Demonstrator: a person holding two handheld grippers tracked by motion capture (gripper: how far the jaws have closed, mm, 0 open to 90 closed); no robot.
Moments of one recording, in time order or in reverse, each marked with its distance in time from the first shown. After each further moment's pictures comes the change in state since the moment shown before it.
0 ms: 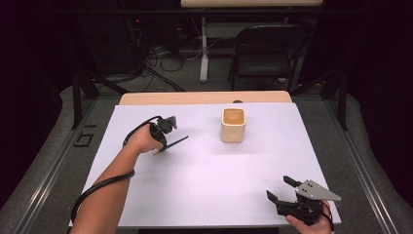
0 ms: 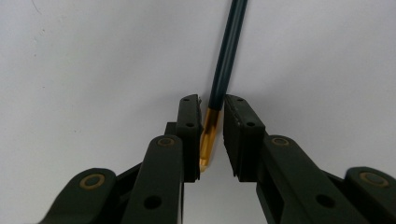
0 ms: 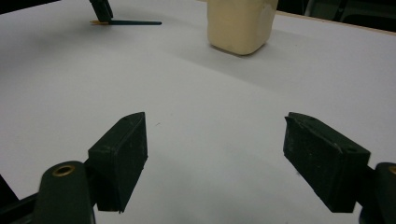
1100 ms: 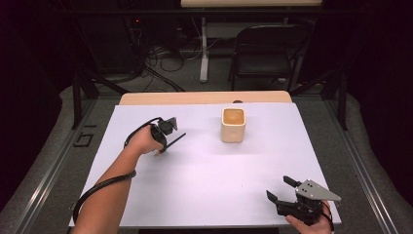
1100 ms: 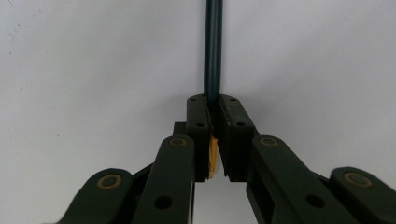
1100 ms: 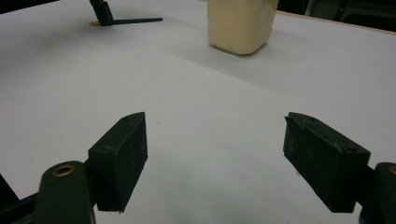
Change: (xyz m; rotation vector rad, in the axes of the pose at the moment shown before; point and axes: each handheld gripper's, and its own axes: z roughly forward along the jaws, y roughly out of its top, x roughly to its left) left arm 0.000 0.001 0.006 0.011 -0.025 0.000; right arm 0.000 0.000 0.000 0.006 0.001 0.000
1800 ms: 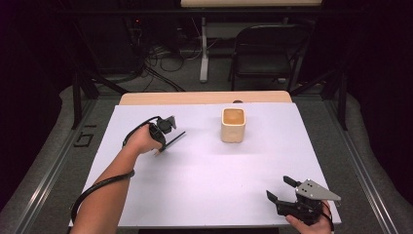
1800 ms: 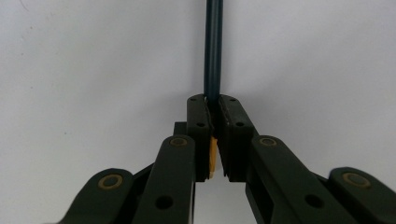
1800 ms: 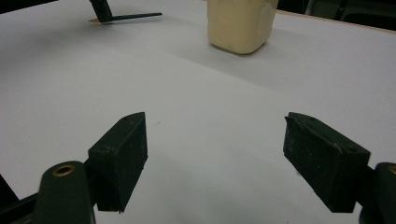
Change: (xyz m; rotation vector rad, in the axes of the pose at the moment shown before) left arm 0.003 -0.003 -0.009 -0.029 -0.008 0.000; right arm 0.000 0.000 0.001 -0.008 0.002 -0.002
